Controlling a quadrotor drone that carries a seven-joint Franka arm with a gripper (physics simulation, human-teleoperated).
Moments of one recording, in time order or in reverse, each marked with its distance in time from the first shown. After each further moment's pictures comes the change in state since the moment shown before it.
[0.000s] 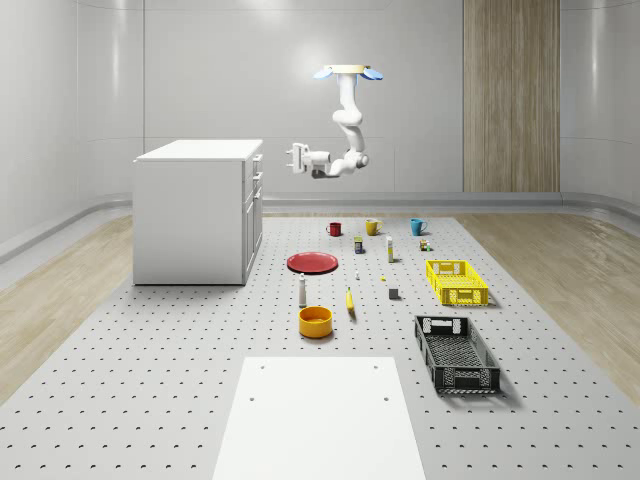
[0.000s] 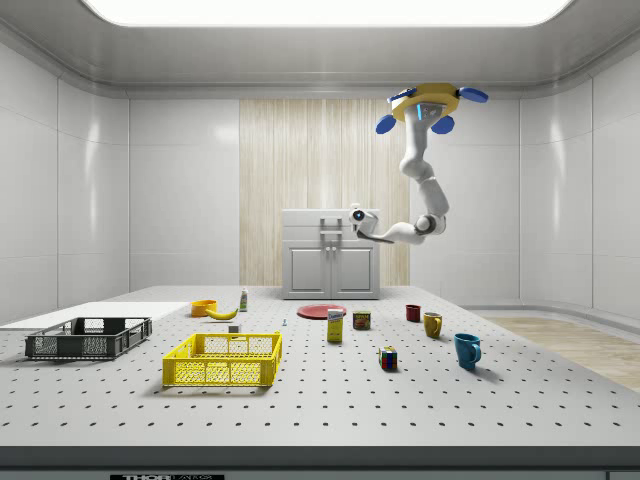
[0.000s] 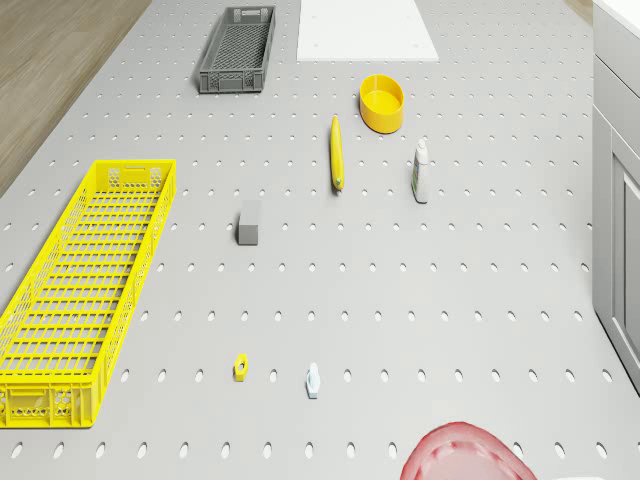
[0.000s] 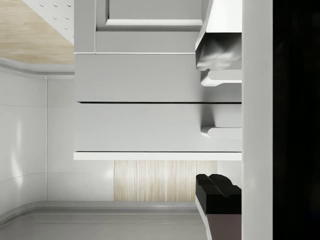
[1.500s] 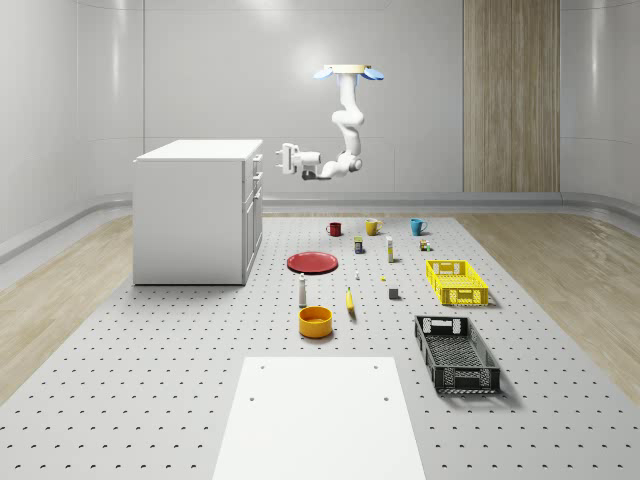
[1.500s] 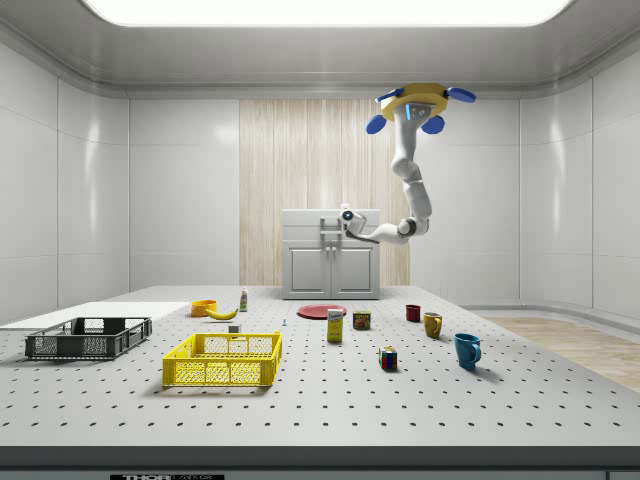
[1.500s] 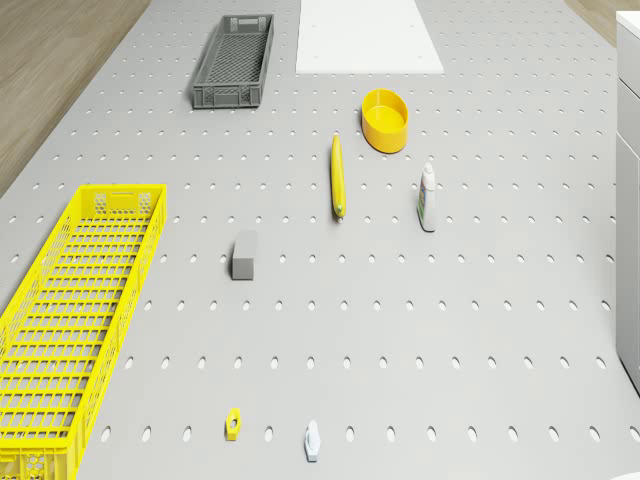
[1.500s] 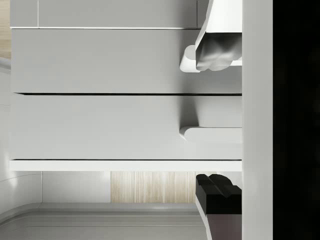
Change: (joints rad) arm -0.157 0.134 0.227 0.123 0.119 0.021 -0.036
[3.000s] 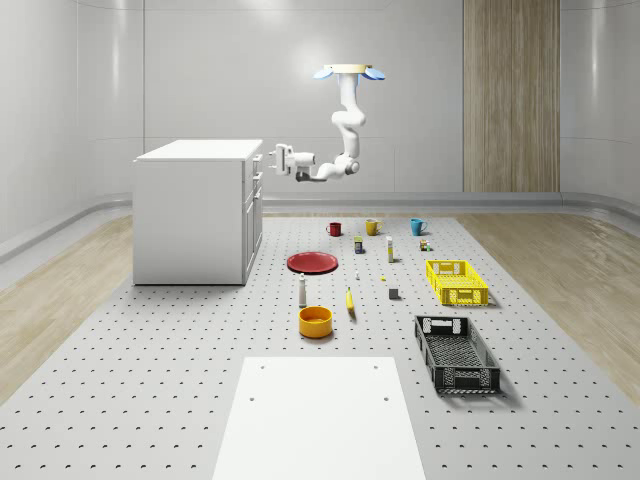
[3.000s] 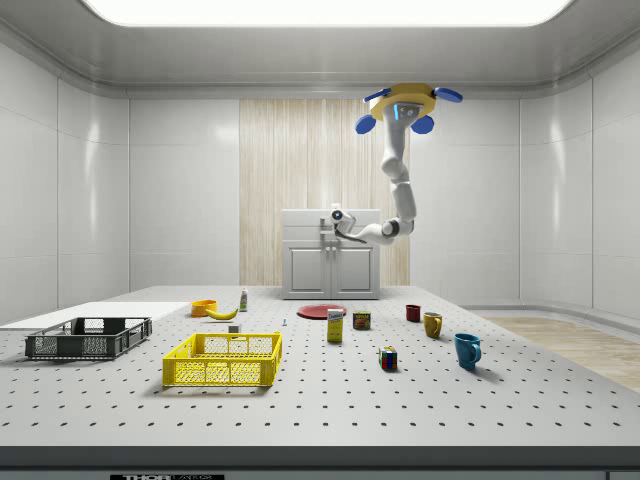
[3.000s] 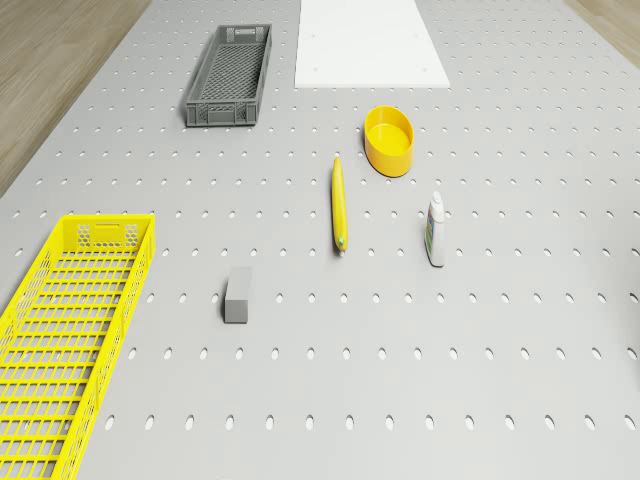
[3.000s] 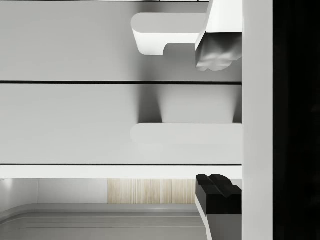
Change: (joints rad) arm -0.101 0.090 0.149 0.082 0.064 0.033 -0.041
